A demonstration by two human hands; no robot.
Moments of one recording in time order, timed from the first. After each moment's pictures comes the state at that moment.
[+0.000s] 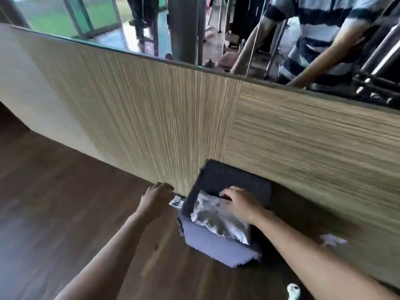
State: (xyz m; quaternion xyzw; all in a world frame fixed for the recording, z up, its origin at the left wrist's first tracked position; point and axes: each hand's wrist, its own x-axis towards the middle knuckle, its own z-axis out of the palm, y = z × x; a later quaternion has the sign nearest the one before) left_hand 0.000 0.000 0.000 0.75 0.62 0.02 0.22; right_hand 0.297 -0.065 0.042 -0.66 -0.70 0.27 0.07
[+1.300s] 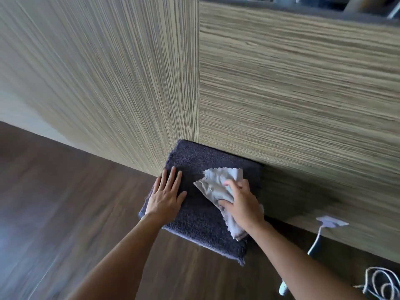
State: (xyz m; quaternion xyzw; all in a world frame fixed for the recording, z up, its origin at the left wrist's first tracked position) left_hand 0.141 0.013 -0.119 0.82 0.56 -0.05 0.14; right_hand 0.384 -0.063 -0.087 -0.74 -0.61 0.24 0.15
